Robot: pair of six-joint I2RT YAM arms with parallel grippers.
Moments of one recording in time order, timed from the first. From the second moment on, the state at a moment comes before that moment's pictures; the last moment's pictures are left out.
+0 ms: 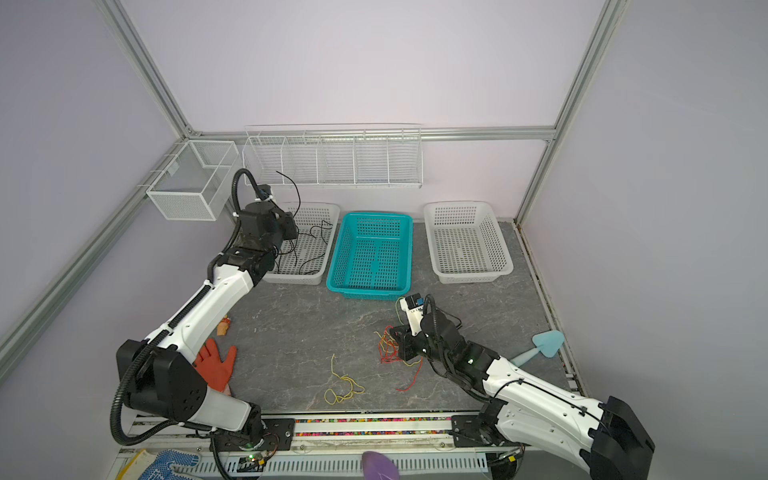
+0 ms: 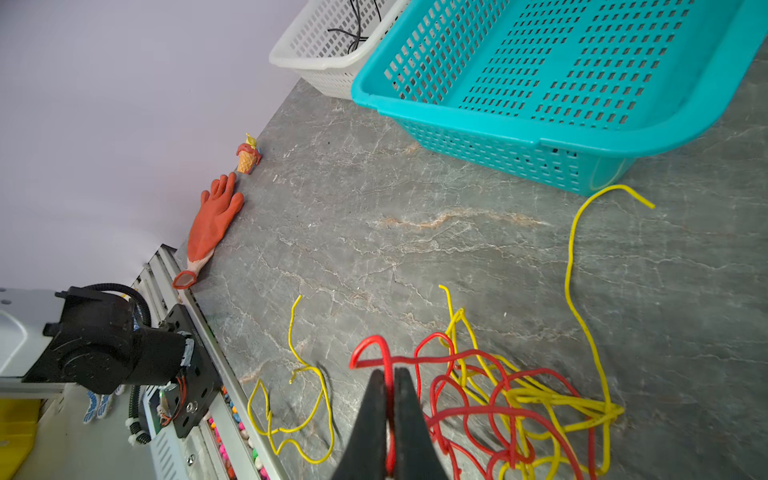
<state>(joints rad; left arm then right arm) -0.30 1.52 1.31 -0.12 -0.36 -0.14 0.89 0.93 0.50 -0.07 -0.07 0.53</state>
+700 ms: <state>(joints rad) -0.29 1.69 1.26 -0.16 -0.34 -0.25 0.91 0.91 0.50 -0.07 -0.09 0.52</state>
